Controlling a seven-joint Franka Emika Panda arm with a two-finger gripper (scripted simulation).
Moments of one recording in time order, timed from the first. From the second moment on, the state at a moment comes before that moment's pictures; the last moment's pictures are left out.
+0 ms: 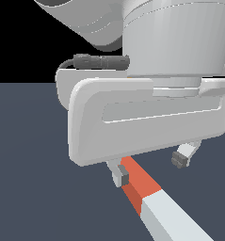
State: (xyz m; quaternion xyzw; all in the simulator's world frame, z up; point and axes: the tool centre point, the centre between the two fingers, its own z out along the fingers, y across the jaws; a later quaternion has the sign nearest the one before) arm 0.055 -0.168 0.091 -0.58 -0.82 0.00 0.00
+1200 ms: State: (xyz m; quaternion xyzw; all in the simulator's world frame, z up) arm 0.082 -0.209 0.069 -0.54 -0.84 0.00 0.00
